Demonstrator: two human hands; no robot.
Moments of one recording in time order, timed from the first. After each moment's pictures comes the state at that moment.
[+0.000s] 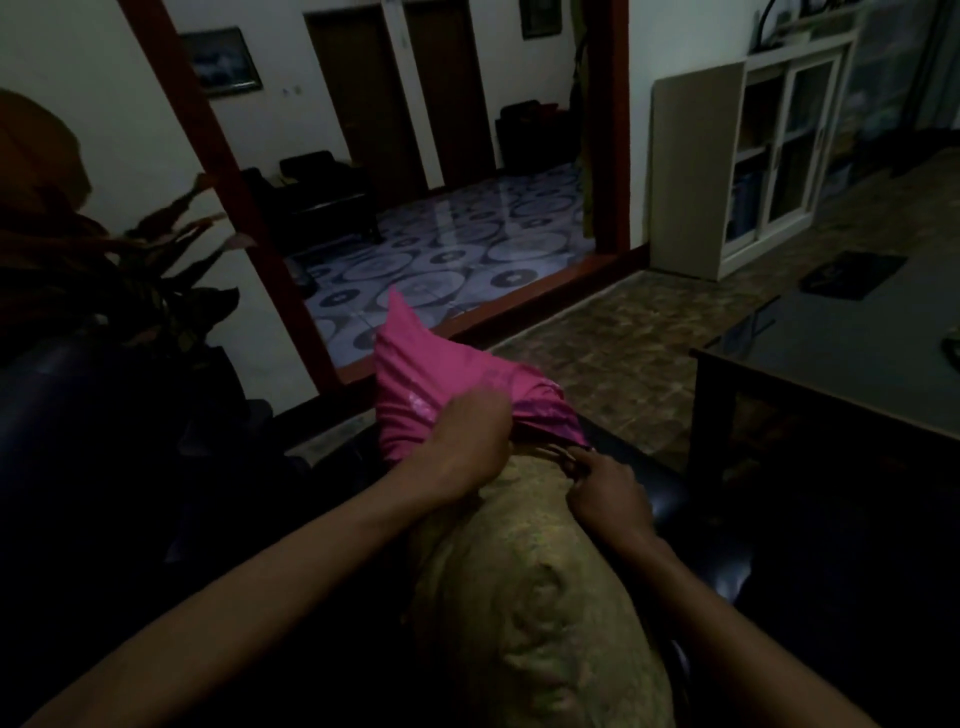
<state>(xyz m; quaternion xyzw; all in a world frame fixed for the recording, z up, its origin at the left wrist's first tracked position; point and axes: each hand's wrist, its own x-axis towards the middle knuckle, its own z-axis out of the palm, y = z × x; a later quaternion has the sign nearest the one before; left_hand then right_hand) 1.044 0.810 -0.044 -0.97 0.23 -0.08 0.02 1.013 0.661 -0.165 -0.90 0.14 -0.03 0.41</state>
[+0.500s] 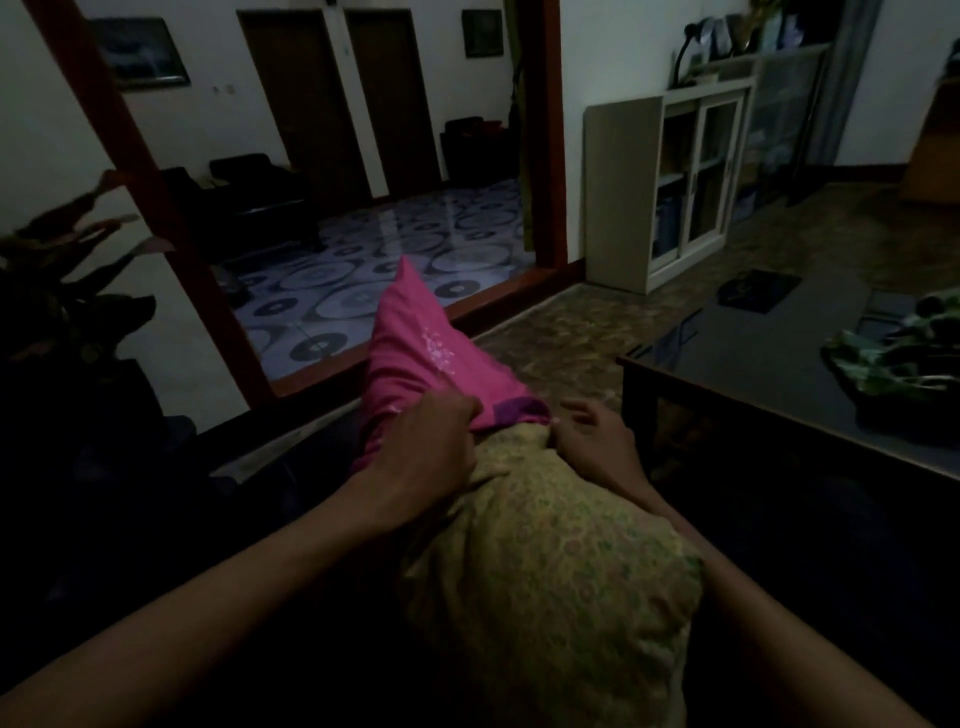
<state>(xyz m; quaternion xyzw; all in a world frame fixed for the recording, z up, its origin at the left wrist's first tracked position) 1.026 0.788 -0.046 -0.93 0.32 -0.15 -0.14 1.003 0.588 -0.120 -0.79 0.15 -0.15 0.57</state>
